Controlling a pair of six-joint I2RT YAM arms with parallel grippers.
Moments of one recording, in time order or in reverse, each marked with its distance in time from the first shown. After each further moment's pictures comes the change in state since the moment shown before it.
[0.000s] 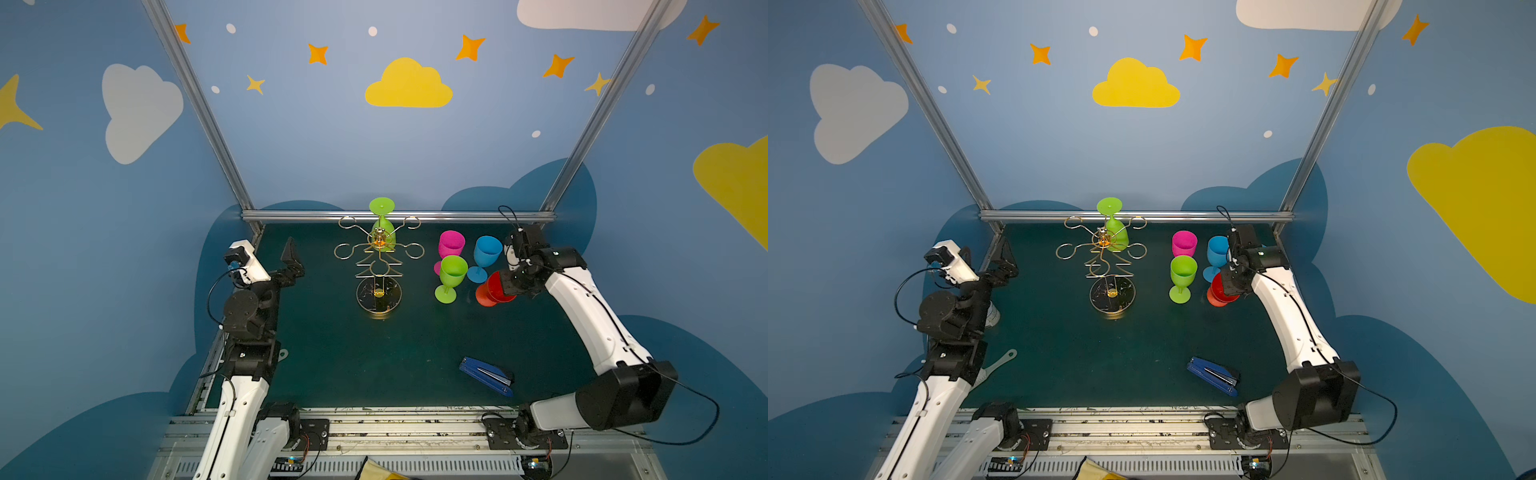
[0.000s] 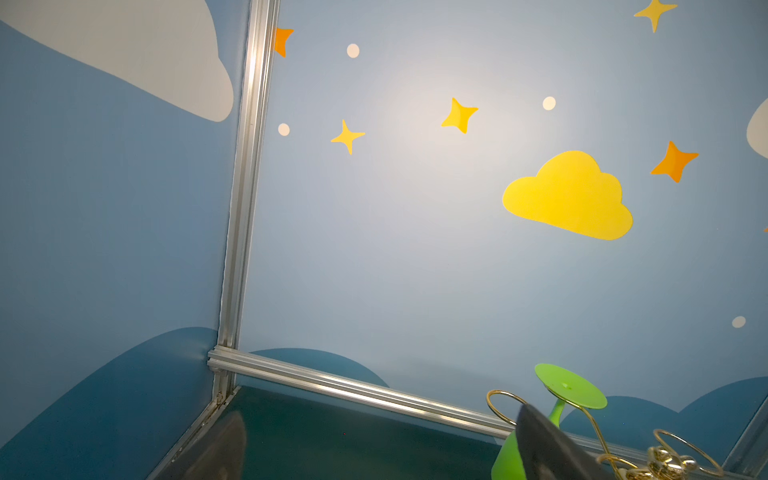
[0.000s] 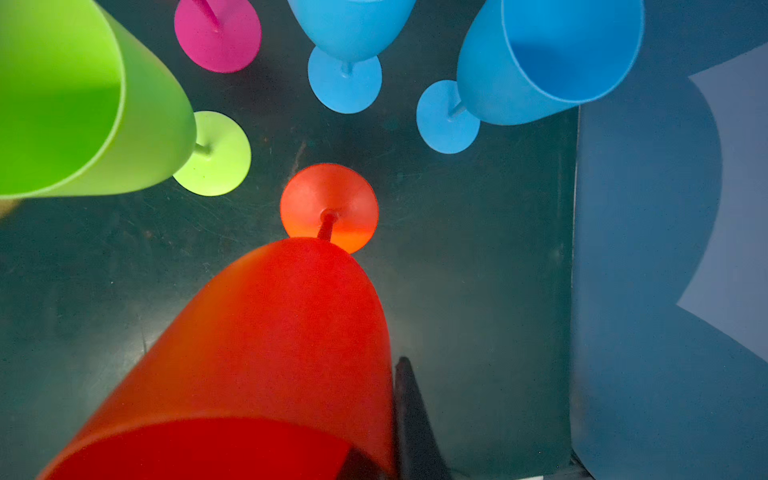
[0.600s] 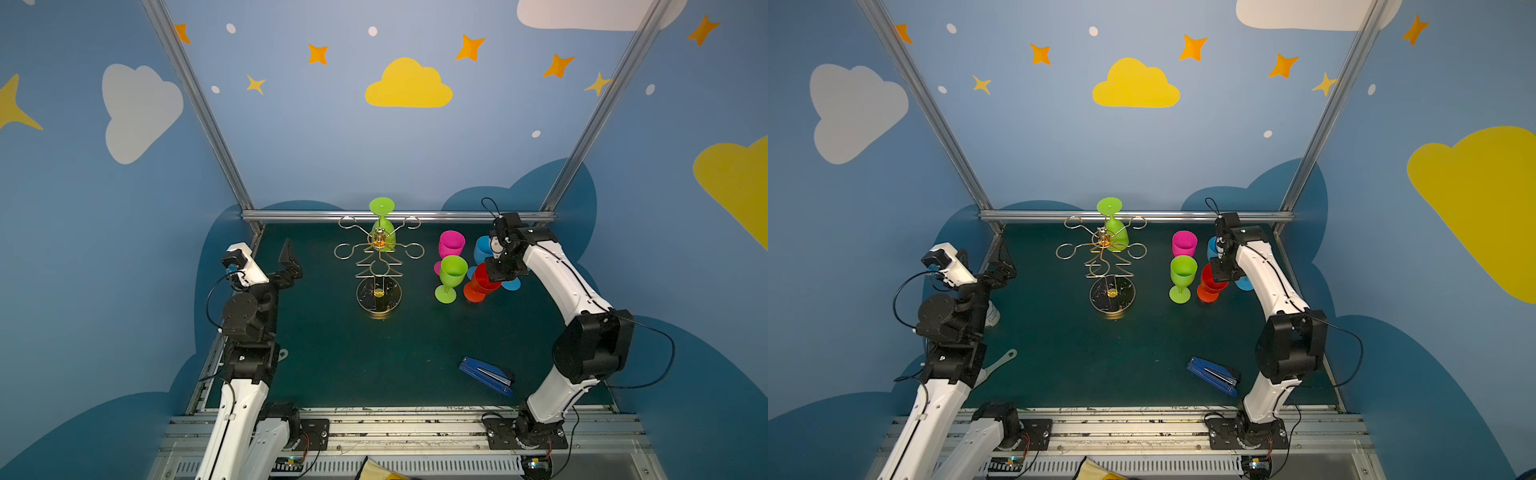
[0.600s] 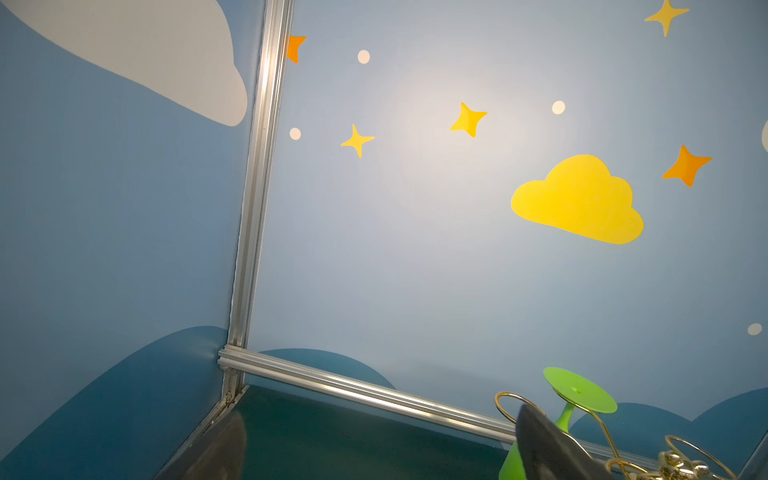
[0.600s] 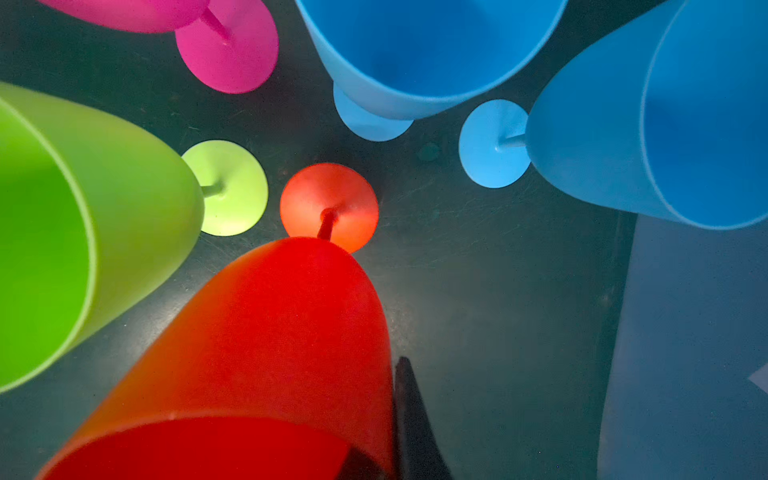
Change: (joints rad) left arm 0.006 -0.021 -0.013 -0.004 -0.021 0.001; right arm -0.005 0.289 0.219 -0.045 -0.055 0.017
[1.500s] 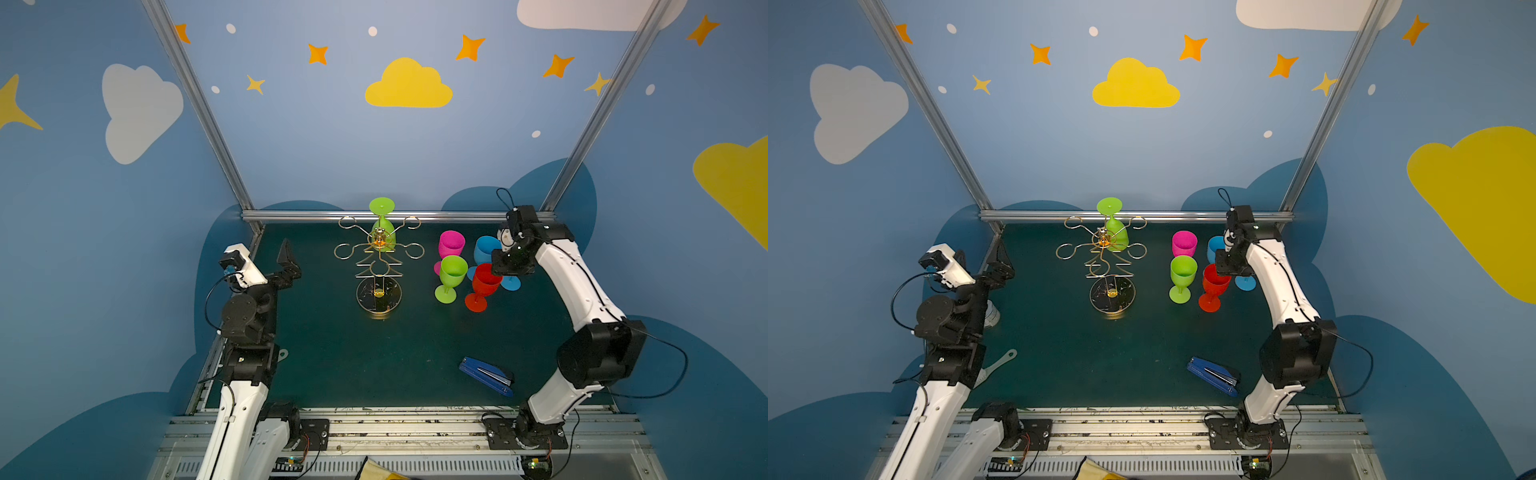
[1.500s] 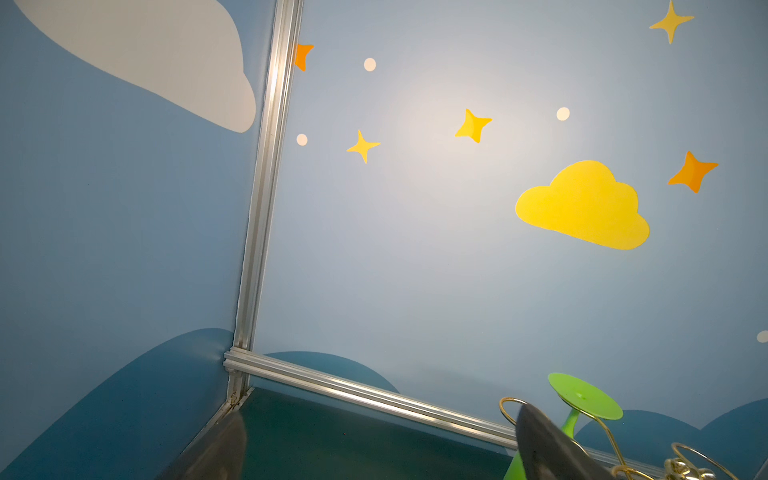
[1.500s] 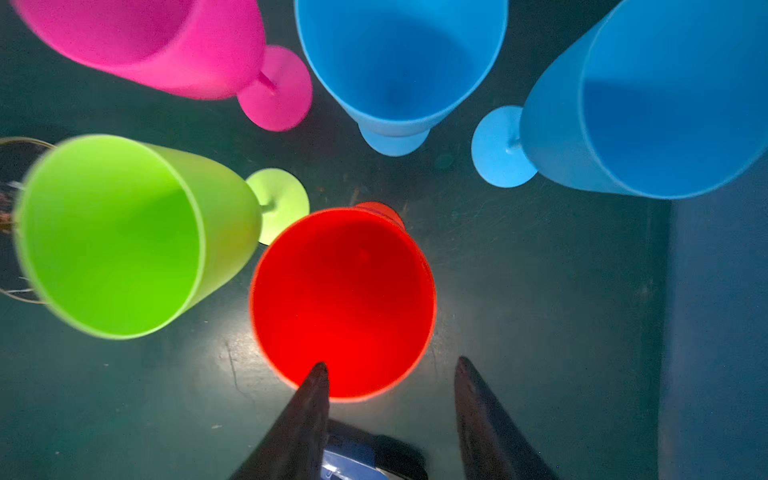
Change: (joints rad) left arm 0.007 -0.009 -0.001 -0.005 -0.003 0.000; right arm -0.047 -0.114 0.039 -0.012 -0.139 0.066
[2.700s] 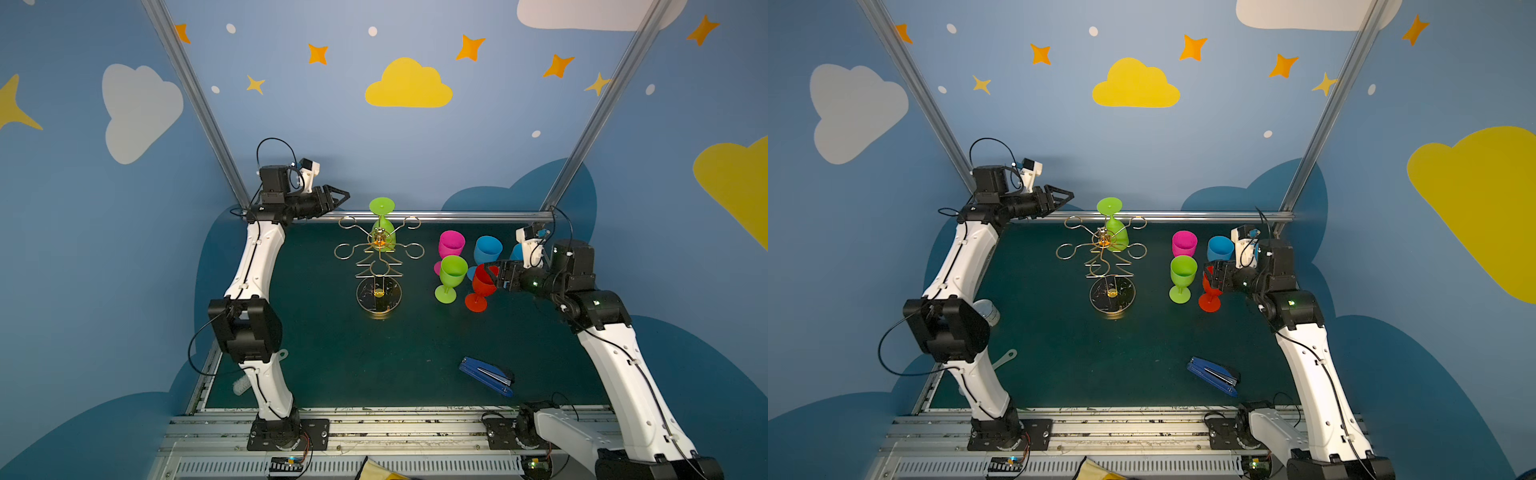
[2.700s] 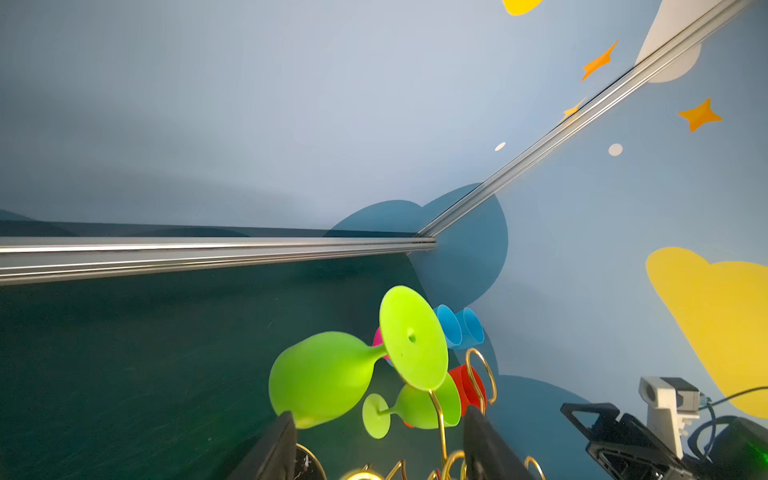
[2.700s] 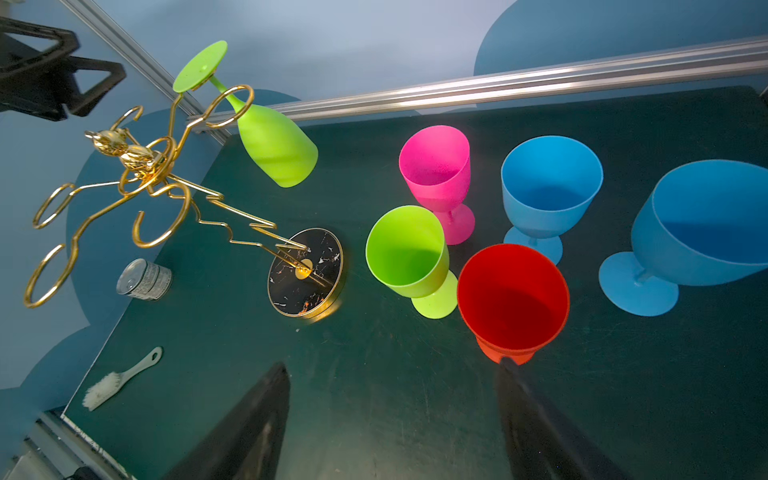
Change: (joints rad) left arm 0.016 1.247 1.360 -0.784 1.027 -0.201; right arm -0.005 -0.600 -0.492 0.492 -0.365 0.061
